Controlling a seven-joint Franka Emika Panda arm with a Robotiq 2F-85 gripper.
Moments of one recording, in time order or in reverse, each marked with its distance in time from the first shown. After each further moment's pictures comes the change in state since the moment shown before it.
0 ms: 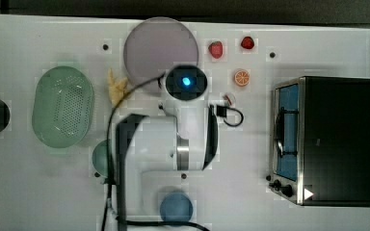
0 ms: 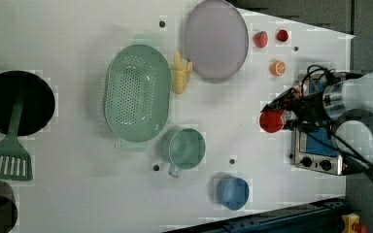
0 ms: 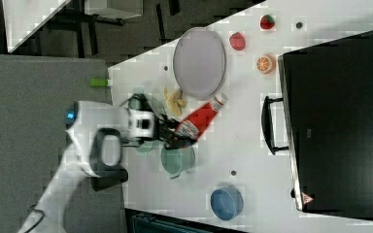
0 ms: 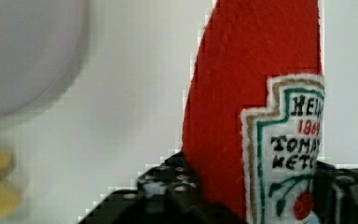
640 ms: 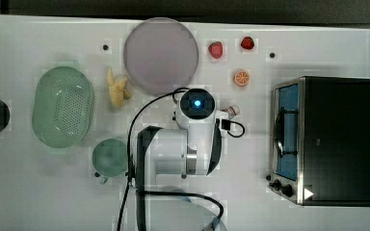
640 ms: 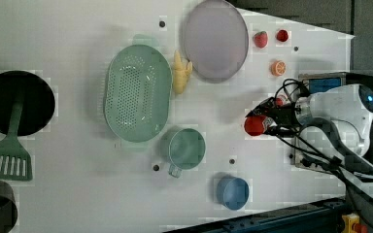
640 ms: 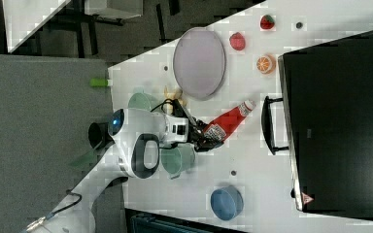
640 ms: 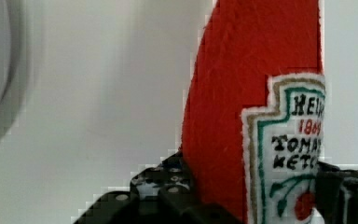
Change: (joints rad) arm -0.008 0.146 -0.028 -0.094 -0.003 0.249 -0.003
